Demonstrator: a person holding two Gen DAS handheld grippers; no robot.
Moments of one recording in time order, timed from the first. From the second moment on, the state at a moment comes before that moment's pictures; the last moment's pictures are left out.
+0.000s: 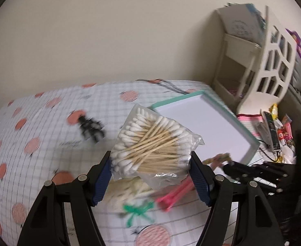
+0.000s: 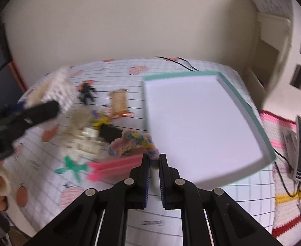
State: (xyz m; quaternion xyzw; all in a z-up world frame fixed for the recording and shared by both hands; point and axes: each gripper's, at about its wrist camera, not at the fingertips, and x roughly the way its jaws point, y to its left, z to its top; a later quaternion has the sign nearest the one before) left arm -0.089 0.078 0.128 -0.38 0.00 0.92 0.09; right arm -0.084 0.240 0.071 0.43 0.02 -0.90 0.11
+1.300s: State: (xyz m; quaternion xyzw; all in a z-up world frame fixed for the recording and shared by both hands) left arm -0.233 0.183 0.027 -0.46 0.02 0.89 0.08; right arm -0.210 0.328 0.023 0.47 -0.02 -0.88 -0.01
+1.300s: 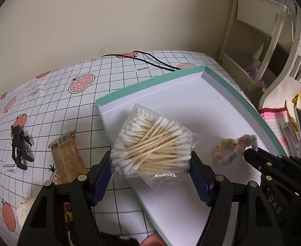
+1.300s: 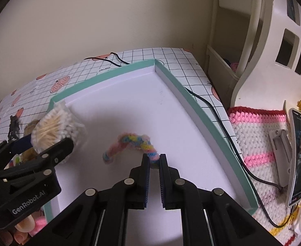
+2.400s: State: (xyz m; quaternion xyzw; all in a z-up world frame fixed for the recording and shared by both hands) left arm -0.218 0.178 0.062 -0.44 0.01 0.89 0.09; right arm -0.199 0.329 0.043 0.48 -0.02 -0.88 -0.02
